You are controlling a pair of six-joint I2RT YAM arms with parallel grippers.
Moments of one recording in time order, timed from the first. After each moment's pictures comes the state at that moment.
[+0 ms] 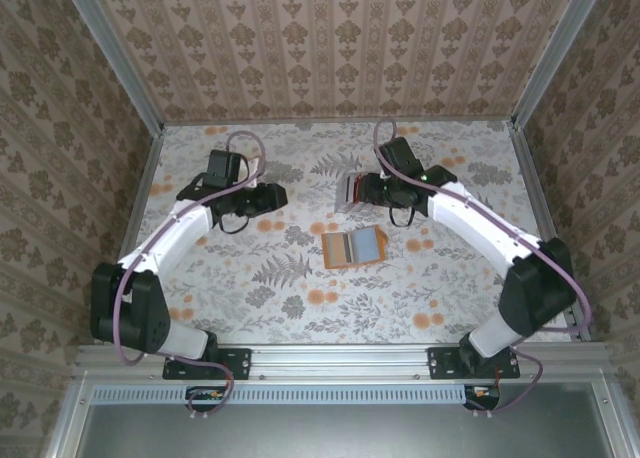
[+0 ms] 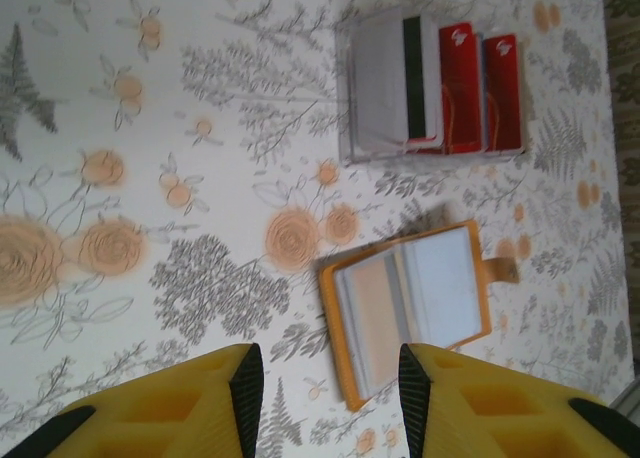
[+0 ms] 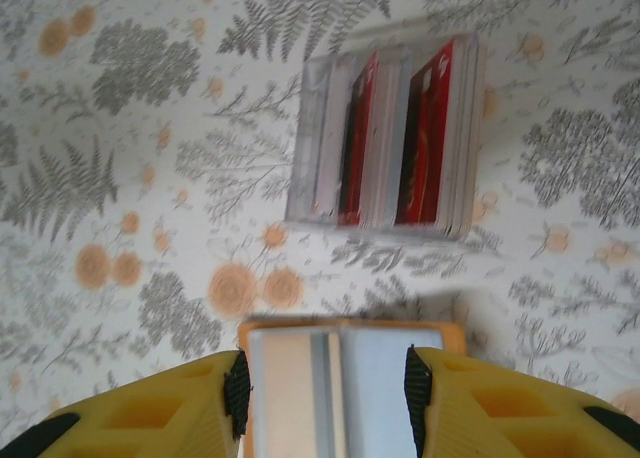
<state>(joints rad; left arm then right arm) -0.32 1.44 1.07 -0.50 0.50 -0.46 0.47 1.59 1.34 -0.66 0.02 0.58</state>
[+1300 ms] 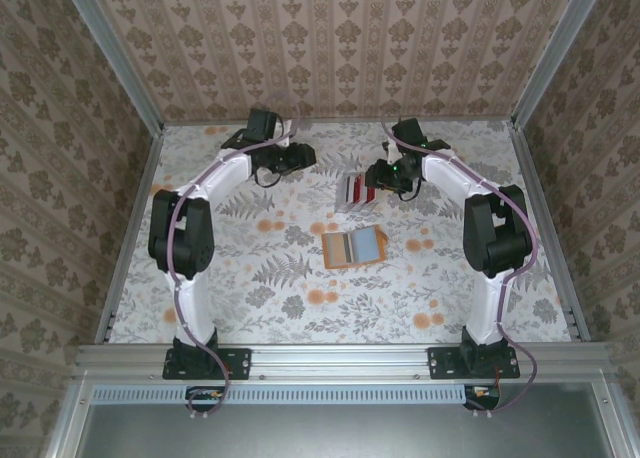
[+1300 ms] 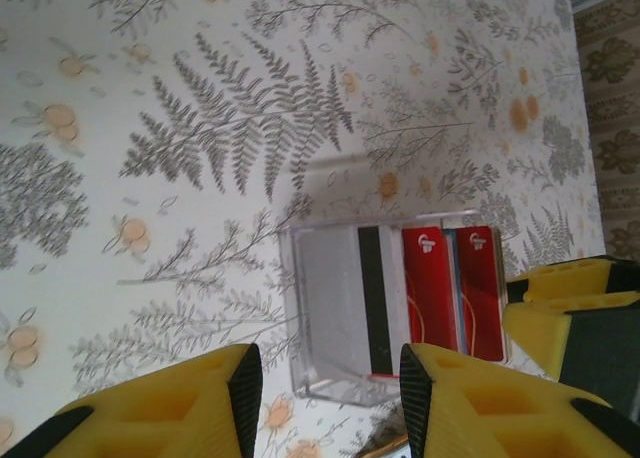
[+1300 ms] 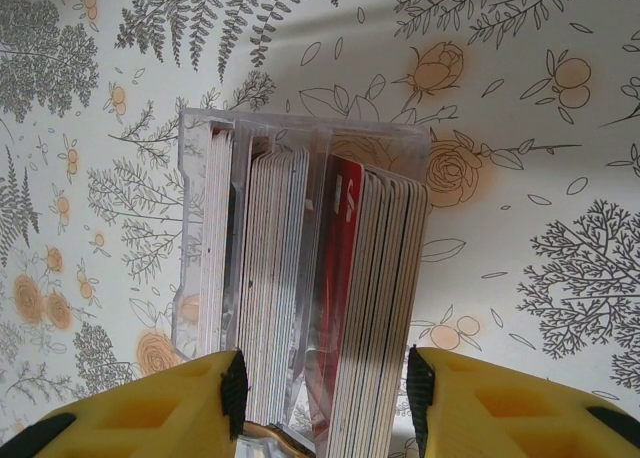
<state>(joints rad) -0.37 2.00 1.63 -0.46 0.53 -0.47 0.24 1.98 1.56 -0.67 -0.32 0.40</state>
